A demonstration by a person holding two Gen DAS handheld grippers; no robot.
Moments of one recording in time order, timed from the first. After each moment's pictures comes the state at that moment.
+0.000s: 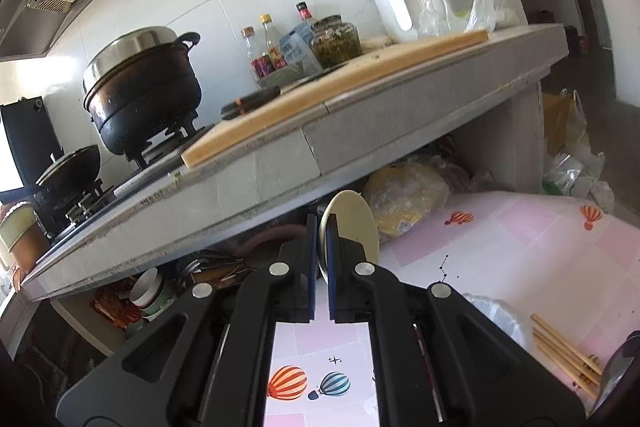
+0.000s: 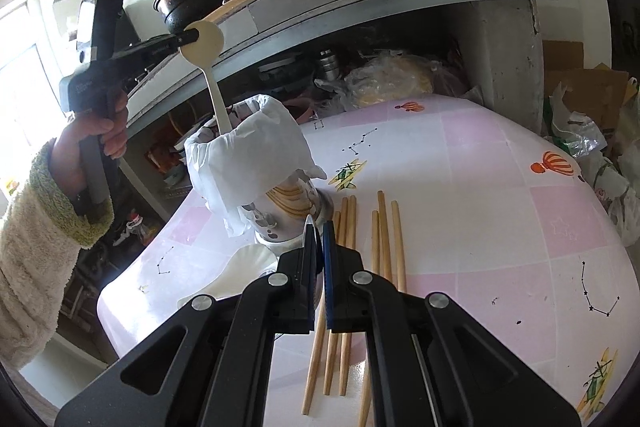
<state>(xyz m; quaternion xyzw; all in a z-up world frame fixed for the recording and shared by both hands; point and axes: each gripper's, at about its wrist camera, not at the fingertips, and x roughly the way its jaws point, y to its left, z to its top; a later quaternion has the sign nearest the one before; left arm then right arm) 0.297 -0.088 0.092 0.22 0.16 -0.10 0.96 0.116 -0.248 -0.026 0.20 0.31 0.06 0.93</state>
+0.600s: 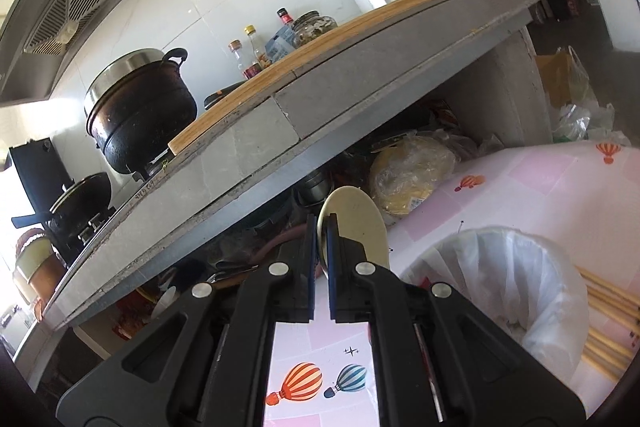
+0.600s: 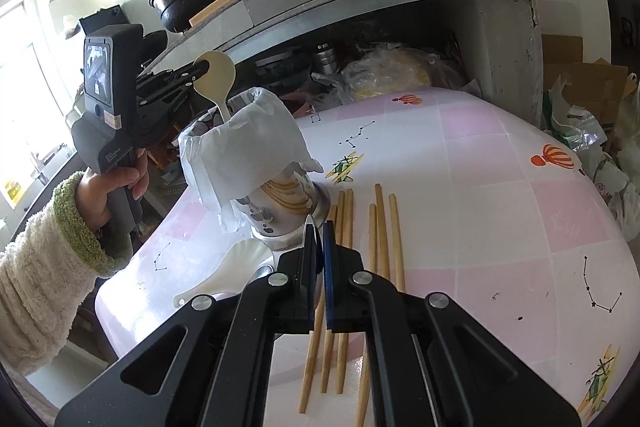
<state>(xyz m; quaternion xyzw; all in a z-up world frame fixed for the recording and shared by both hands) 0.277 -0.096 0.027 0.30 0.12 -0.09 0.94 0.118 -0.248 -0.031 0.20 0.32 0.07 0.93</state>
